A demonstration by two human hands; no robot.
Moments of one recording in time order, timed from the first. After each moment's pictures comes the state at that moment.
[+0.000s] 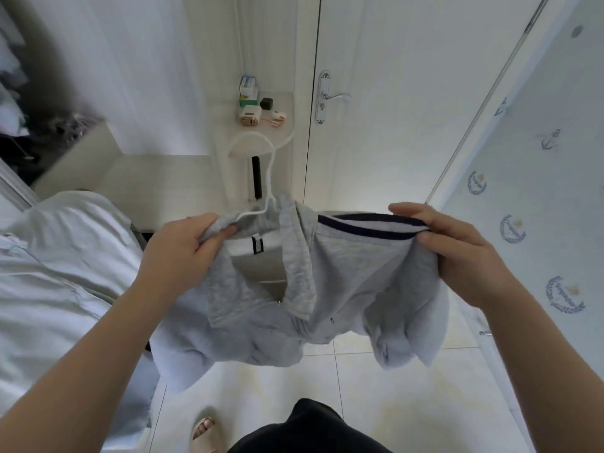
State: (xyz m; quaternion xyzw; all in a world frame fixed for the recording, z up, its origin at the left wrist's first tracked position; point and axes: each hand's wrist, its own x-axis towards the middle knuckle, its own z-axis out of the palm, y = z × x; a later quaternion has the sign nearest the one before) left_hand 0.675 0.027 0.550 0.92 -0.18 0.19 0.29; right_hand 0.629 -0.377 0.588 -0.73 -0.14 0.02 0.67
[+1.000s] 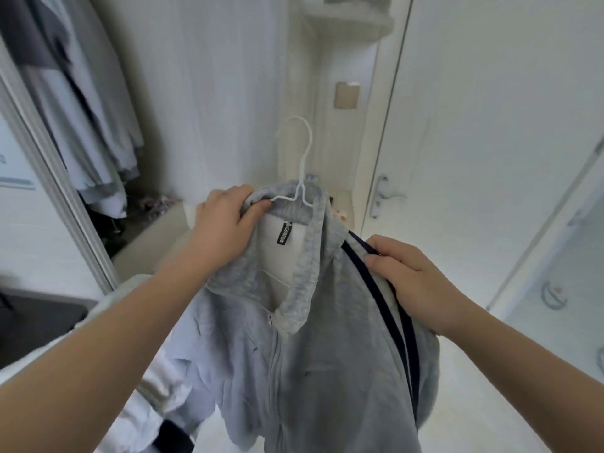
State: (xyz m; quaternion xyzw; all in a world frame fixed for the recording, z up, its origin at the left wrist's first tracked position) left_hand 0.829 0.096 0.685 0.91 -0.08 0.30 0.28; right_hand 0.758 -0.195 0.703 -0.84 -0.22 0.01 0.50
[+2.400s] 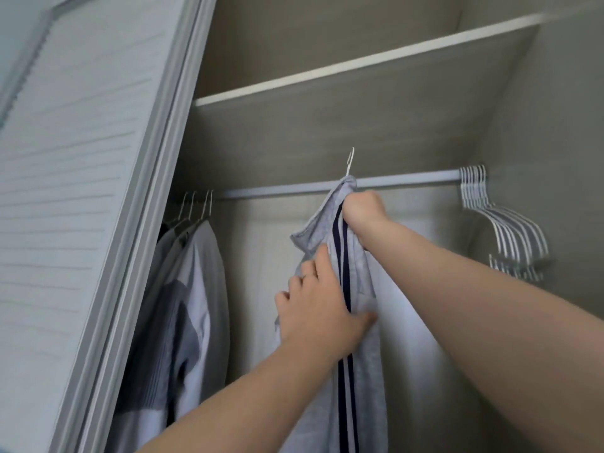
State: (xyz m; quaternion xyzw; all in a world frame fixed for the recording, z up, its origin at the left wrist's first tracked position) left_hand 1.121 0.318 1.001 0.85 0.03 0.50 0.16; right_hand 1.190 0.260 1.166 -0.70 -0.18 -0.29 0.63
